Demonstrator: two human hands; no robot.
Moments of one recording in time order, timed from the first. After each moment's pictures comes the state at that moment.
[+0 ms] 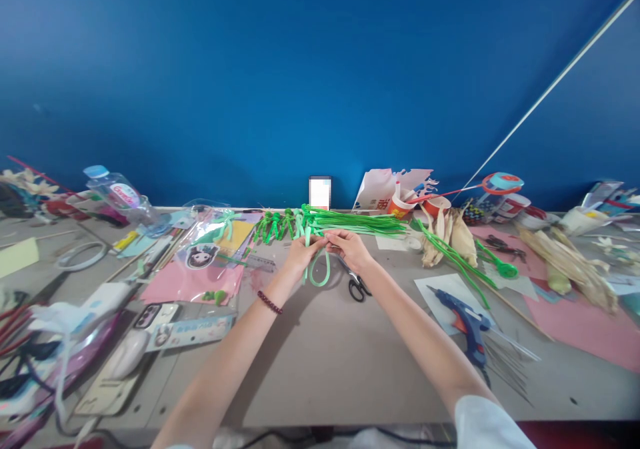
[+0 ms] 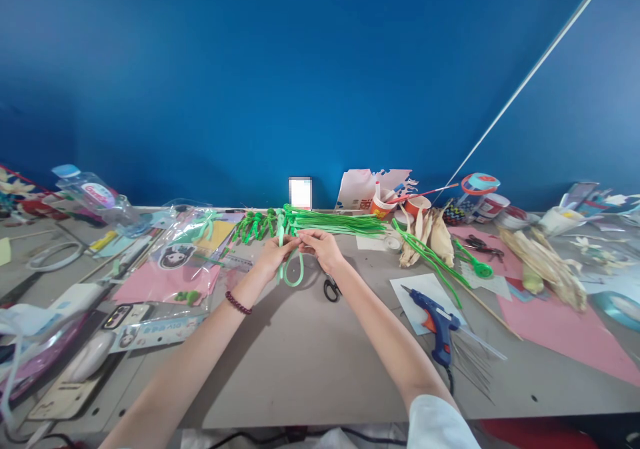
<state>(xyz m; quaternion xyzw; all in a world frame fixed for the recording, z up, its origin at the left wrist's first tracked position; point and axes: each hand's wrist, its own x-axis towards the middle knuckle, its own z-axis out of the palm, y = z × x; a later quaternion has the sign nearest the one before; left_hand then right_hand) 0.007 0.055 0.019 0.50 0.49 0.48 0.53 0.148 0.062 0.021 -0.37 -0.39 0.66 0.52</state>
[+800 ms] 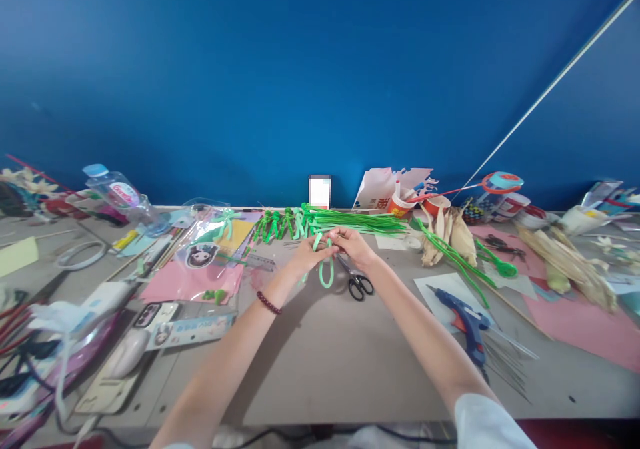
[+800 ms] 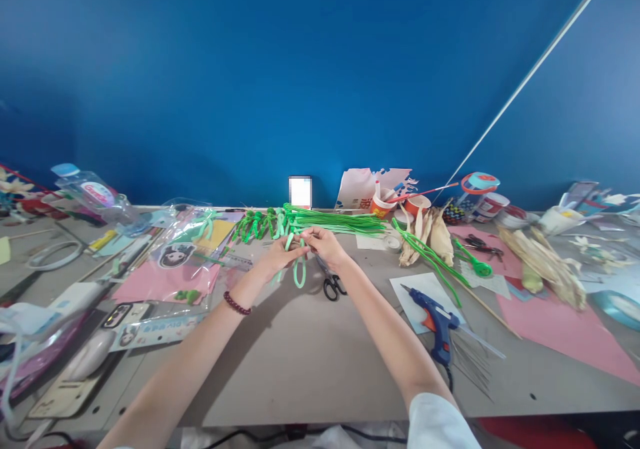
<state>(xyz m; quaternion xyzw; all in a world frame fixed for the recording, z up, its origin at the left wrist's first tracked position) 0.011 0.043 0.032 0.58 0.44 0.40 0.56 0.157 0.063 0.029 -0.39 -0.49 0.62 0.48</state>
